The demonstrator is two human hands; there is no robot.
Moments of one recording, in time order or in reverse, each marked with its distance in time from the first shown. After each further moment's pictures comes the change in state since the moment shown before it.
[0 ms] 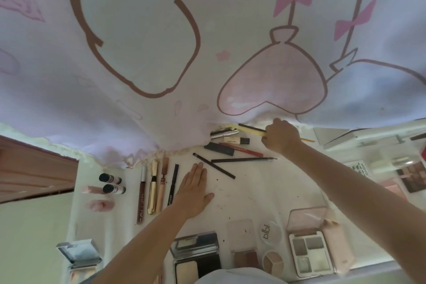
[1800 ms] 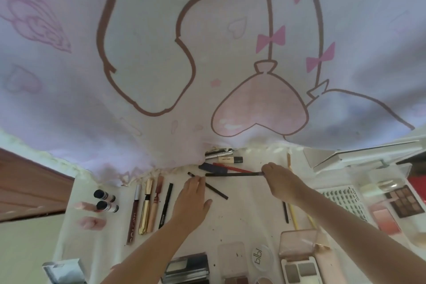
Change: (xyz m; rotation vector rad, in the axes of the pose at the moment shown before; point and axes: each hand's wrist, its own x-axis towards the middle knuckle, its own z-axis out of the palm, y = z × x) left_hand -0.006 0.026 -0.018 -0.091 0.405 -0.009; right_hand -0.052 0.021 0.033 0.127 0.028 -0.255
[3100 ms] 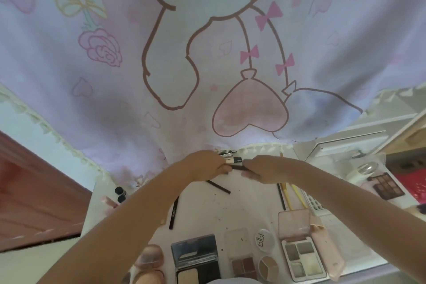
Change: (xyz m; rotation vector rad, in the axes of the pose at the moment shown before) left_hand -0.020 0.038 -0.134 0.110 -0.187 0.345; right_hand -0.061 -0.068 -0.084 -0.124 -0.115 -0.230
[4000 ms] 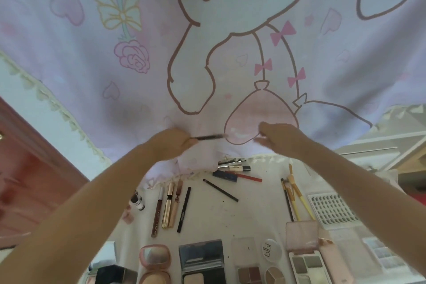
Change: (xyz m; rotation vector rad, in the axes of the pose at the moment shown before) left_hand -0.062 -0.064 -0.046 -0.029 0.226 -0.258; right_hand -0.016 0.010 -0.056 -0.075 0.377 0.138
